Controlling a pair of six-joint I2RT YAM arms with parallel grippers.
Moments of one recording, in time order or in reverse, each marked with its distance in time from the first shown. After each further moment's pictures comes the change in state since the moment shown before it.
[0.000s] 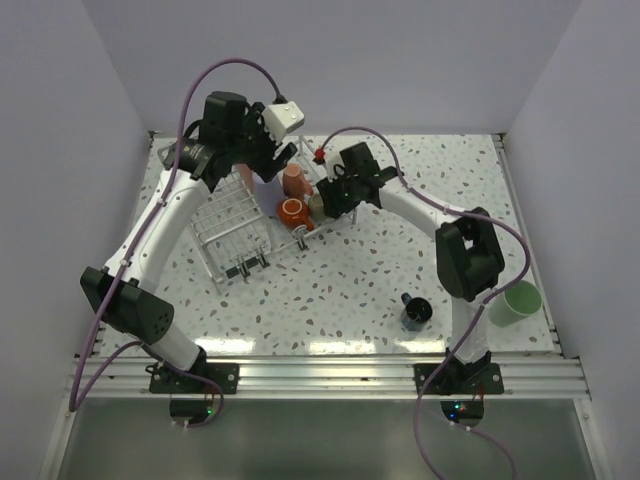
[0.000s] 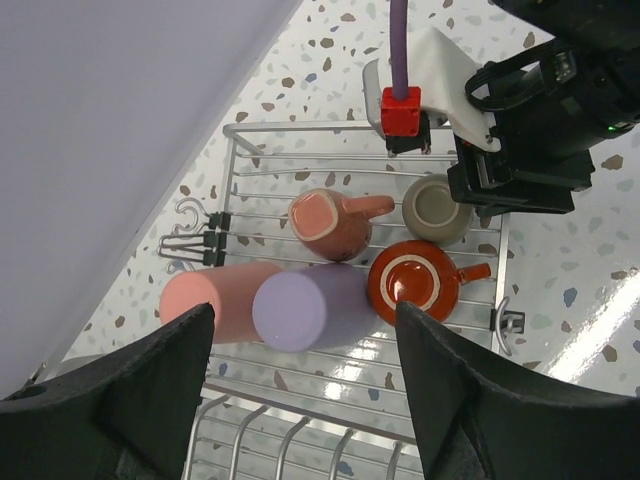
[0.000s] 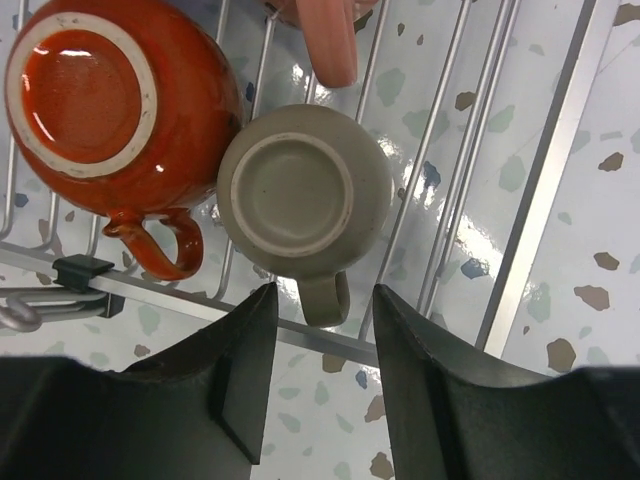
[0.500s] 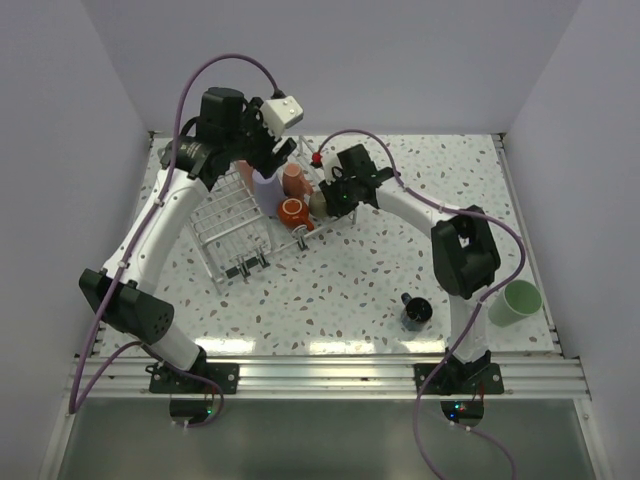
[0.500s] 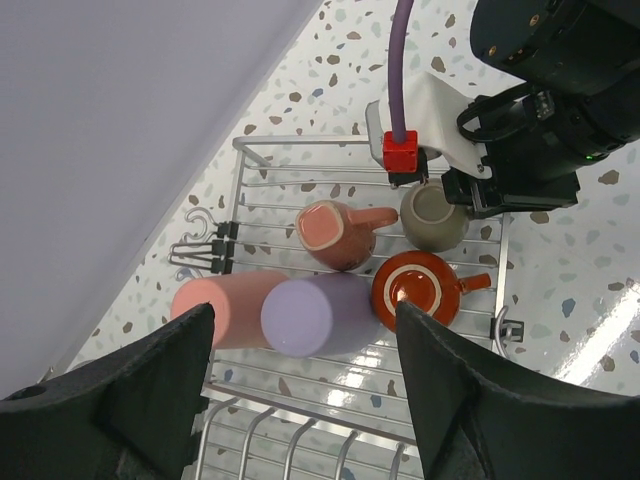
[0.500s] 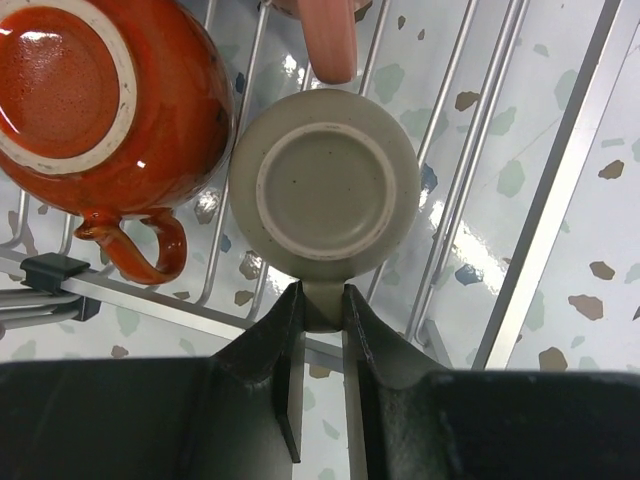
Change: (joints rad) left arm 0.000 0.000 0.035 -0.006 0.005 -0.011; right arm 0.003 0.037 0.016 -0.008 0.012 -0.048
